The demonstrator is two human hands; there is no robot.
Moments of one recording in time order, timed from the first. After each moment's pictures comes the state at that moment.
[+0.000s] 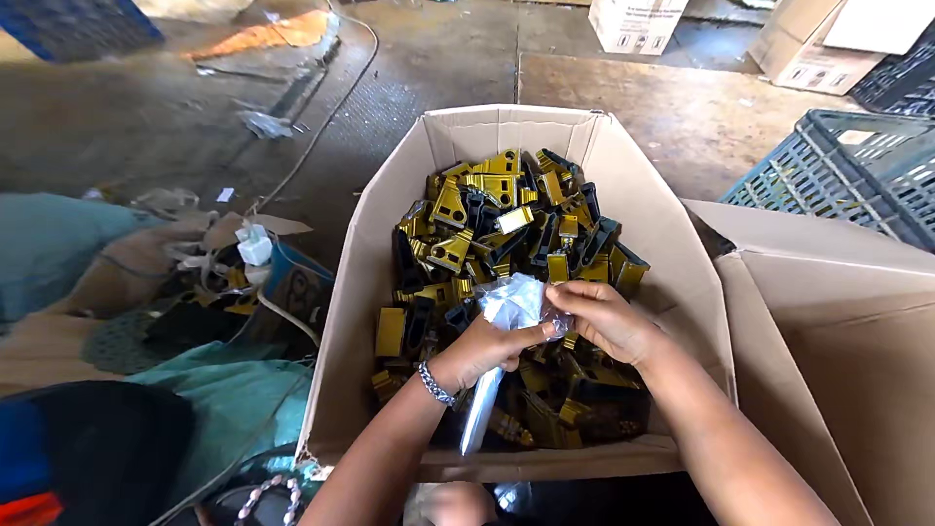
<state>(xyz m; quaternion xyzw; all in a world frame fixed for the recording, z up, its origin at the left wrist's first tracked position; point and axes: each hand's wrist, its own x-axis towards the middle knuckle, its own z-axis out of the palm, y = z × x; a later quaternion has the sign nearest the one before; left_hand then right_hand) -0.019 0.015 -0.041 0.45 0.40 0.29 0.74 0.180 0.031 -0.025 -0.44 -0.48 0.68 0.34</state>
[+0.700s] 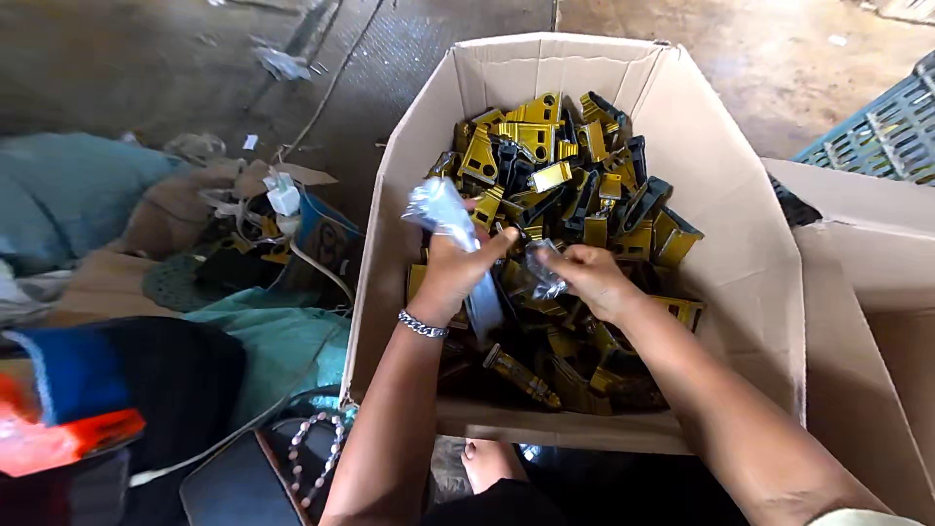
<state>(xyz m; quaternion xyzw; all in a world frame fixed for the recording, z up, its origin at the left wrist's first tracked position) -0.071 0.034 -0.048 0.49 0.54 0.50 0.48 0.126 0.056 -0.063 -0.56 -0.45 0.60 0.34</state>
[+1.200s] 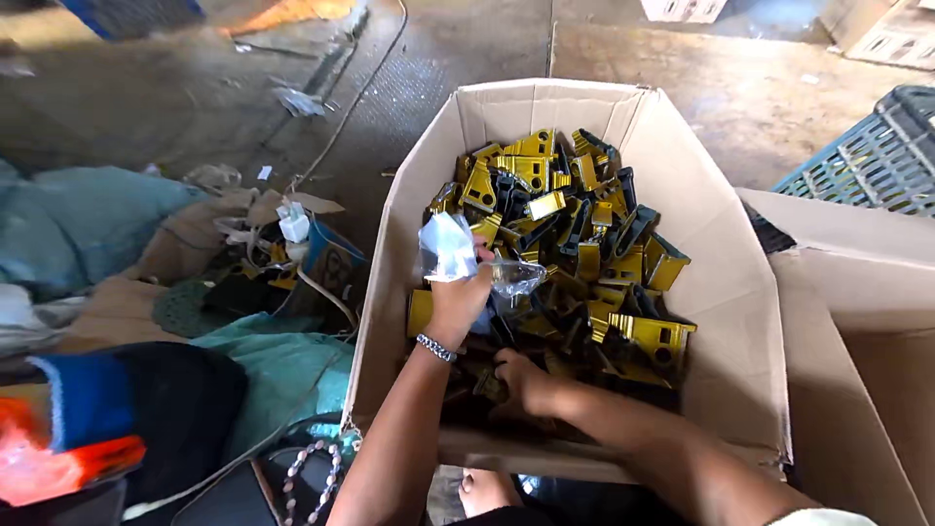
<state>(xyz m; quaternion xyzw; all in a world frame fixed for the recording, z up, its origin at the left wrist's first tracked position) -0.068 0.047 -0.078 0.55 0.53 0.56 0.33 0.077 -0.002 -0.132 -0.43 -0.75 0.49 -0.11</state>
